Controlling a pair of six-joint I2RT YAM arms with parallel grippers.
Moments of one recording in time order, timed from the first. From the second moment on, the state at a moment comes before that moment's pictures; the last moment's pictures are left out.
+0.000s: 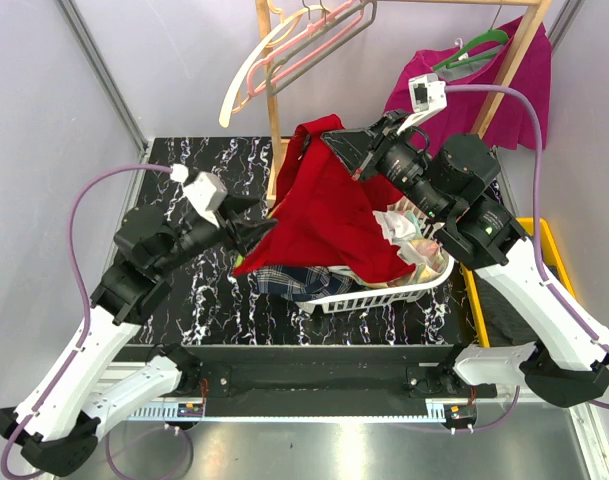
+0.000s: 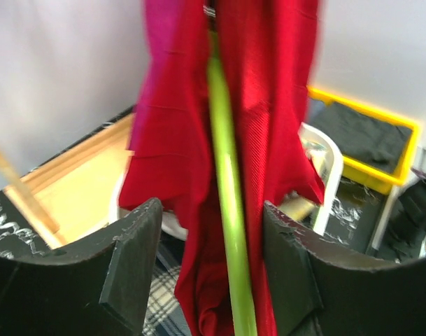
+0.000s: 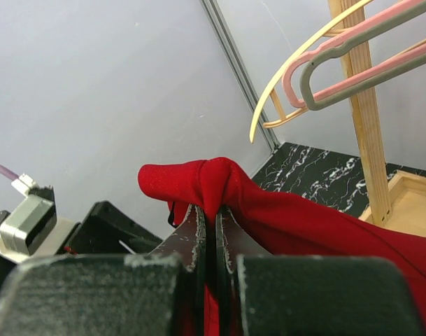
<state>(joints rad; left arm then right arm) -0.58 0.79 1.07 -0.24 0.38 -0.04 0.80 1.24 1.66 -0.21 0.03 0.47</state>
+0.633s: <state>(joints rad) -0.44 0.83 1.10 -0.13 0.50 -0.29 0.80 1.23 1.63 -0.21 0.03 0.47</state>
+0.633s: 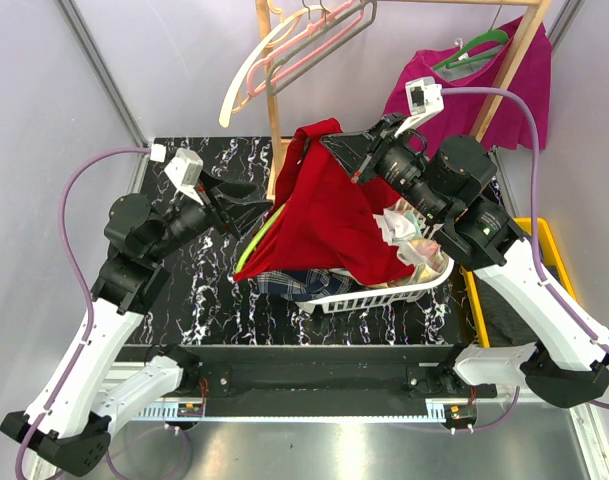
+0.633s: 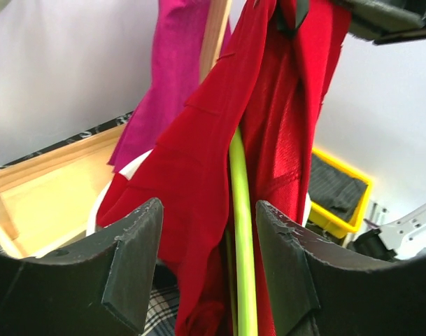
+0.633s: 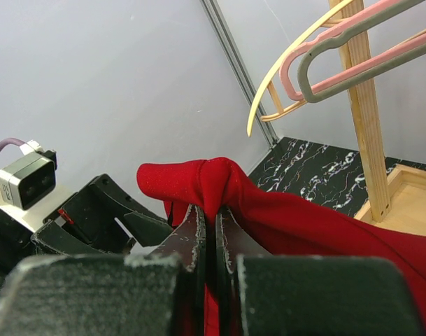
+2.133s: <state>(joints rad) -0.59 0.82 1.04 -0.38 0.52 -0.03 0.80 1.23 1.63 -0.21 0.04 0.46</state>
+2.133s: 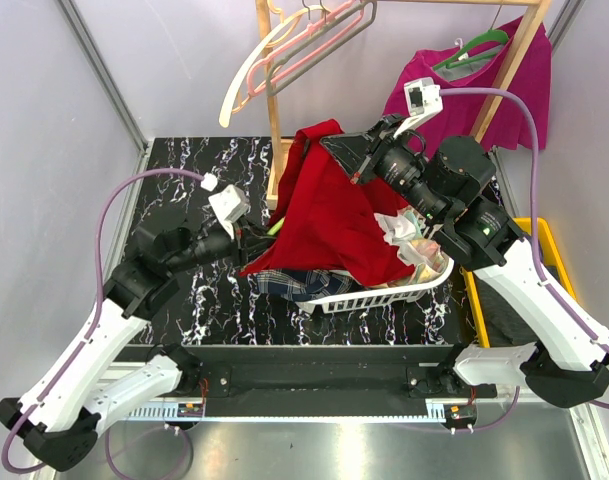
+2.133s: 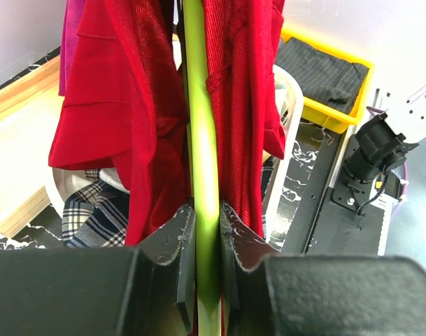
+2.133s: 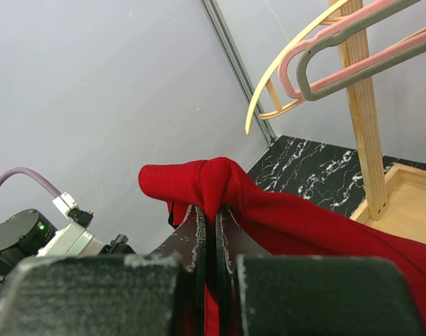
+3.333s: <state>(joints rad) -0.62 1.12 1.38 -0.45 0.45 0.04 0.93 1.13 1.36 -0.35 0.17 0.45</state>
